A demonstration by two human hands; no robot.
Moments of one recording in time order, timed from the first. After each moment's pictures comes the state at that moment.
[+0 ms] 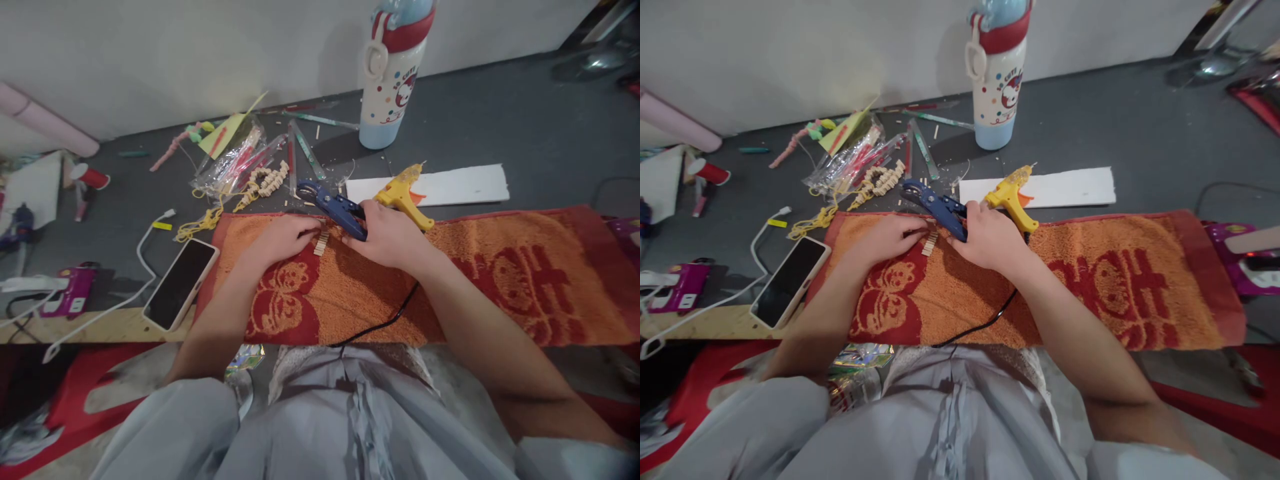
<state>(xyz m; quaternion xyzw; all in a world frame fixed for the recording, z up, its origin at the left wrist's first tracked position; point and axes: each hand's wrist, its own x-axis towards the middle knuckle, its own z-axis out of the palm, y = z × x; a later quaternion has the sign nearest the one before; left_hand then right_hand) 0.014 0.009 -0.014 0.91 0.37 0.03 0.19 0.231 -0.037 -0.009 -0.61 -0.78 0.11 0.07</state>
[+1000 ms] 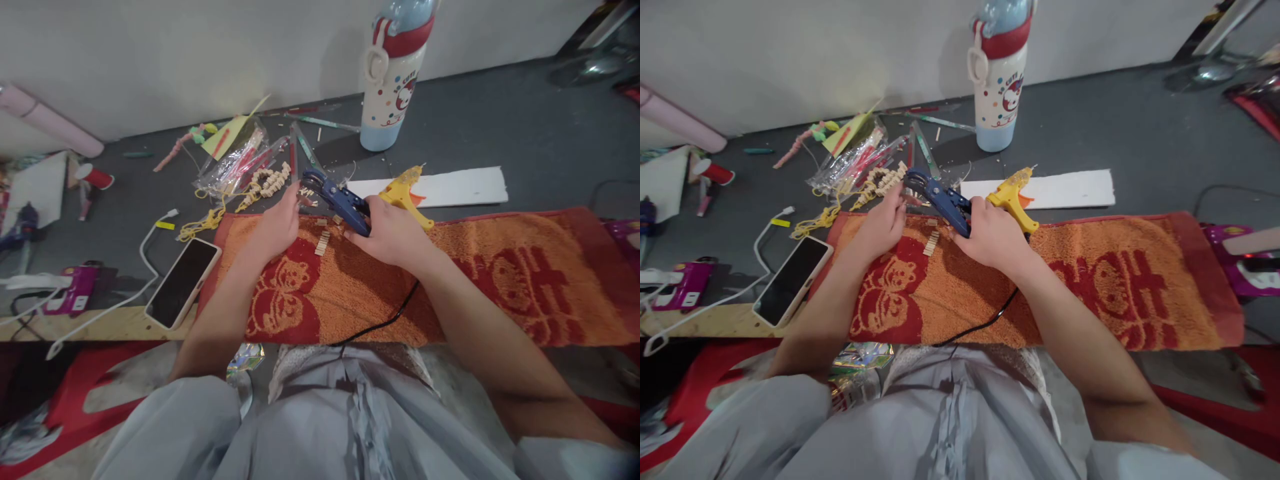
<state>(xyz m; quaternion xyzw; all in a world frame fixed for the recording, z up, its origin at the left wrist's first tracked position) 0.007 0.012 -0.014 0.84 0.48 0.18 0.15 0.232 -0.035 -0.009 -0.64 -0.75 0.12 0.11</state>
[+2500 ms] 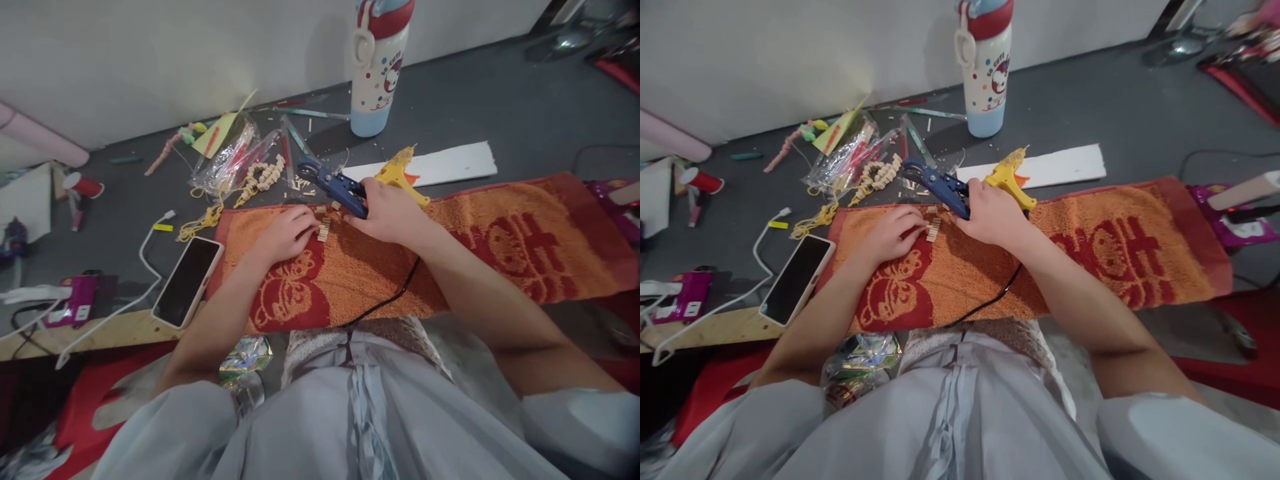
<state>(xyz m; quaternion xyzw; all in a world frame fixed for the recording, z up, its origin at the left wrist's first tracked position) -0.005 0.001 -0.042 0.94 0.23 0.21 0.09 0.229 -0.038 -0.016 -0.63 -0.76 0.07 0.13</state>
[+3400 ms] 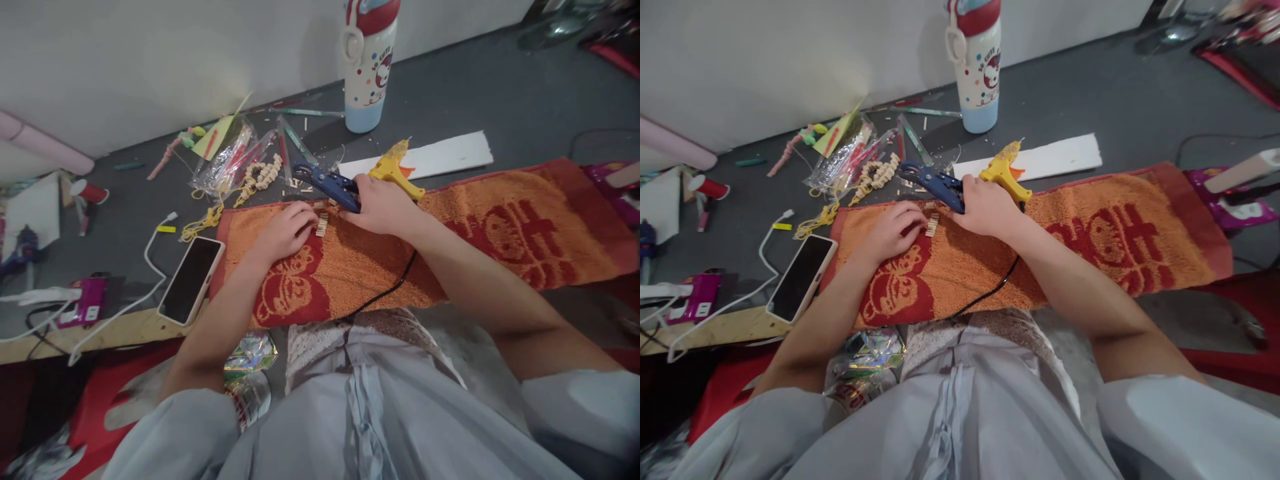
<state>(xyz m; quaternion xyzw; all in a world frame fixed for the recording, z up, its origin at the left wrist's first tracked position) -0.003 -0.004 -0.037 0.95 0.24 0.19 0.11 0.227 -0.035 -0.020 -0.63 -0.77 0.07 0.11</state>
